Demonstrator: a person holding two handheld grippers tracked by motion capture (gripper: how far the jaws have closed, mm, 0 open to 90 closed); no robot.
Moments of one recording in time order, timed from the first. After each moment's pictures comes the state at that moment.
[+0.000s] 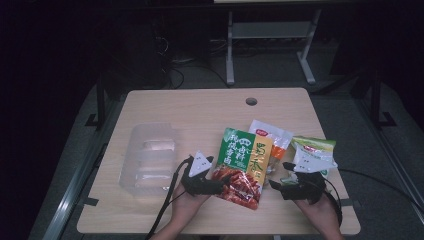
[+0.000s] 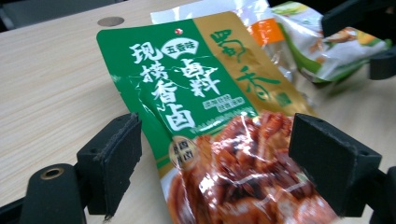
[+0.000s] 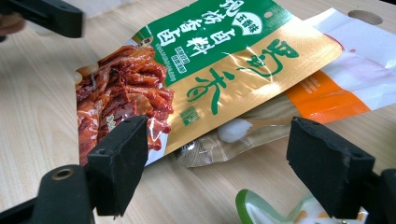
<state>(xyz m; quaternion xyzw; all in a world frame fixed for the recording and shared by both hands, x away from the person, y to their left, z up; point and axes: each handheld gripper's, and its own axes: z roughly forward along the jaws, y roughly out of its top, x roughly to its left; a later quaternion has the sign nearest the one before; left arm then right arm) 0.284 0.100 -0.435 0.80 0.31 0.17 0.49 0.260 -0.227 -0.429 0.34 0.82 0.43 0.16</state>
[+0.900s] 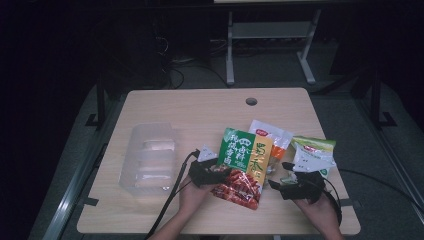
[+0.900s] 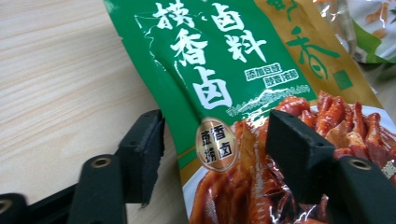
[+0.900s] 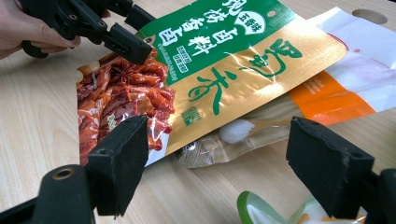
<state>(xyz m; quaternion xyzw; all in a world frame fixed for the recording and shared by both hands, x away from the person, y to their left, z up) 0.321 0.090 -0.466 0.82 0.35 0.10 0.44 0.262 -0.225 -0.429 0.34 0.82 0.43 0.16</state>
